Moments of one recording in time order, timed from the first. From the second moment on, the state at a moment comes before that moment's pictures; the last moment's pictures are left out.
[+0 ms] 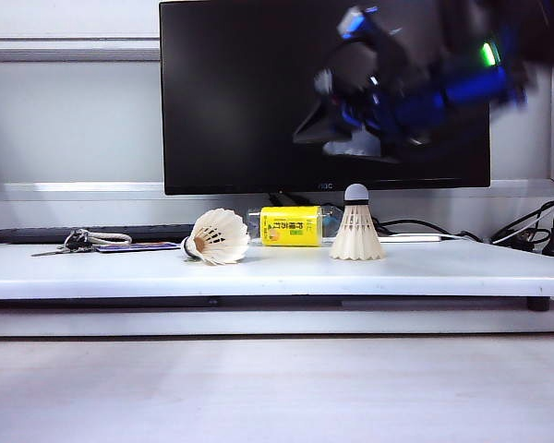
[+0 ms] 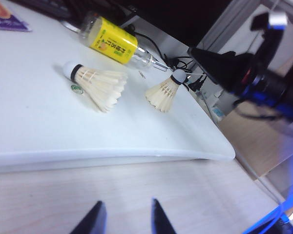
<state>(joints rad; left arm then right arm) -0.18 0.00 0.01 -0.08 0.50 -0.59 0.43 1.59 0.87 0.54 -0.38 0.10</state>
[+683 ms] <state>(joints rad) -0.18 0.04 0.15 -0.25 0.48 -0.39 0.44 1.70 1.71 -0.72 -0.55 0.11</state>
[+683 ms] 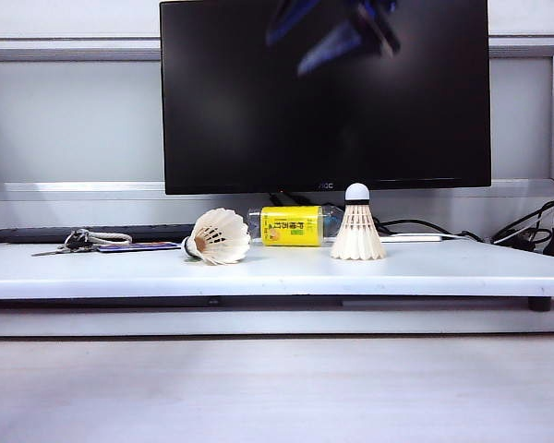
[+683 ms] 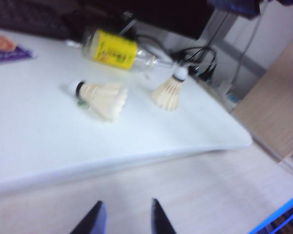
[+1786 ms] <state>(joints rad) -0.18 0.83 0.69 -0.55 0.38 -0.05 0.57 2.20 2.29 -1.18 -0.52 0.07</state>
